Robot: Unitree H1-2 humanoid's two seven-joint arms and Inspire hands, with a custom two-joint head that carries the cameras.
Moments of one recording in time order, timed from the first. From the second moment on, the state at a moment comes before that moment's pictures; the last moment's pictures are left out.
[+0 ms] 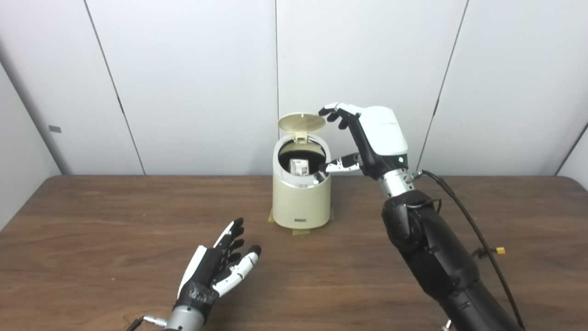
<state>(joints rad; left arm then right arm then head) -0.04 0.11 -0.13 -0.36 0.18 0.47 -0.09 -0.71 -0.18 0.29 0.32 -0.88 -0.05 -0.35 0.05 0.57</state>
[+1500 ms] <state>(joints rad) -0.35 0.12 -0.01 -0.11 0.12 0.37 -0.09 -0.32 0.01 0.00 -0.04 -0.27 0.28 -0.13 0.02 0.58</state>
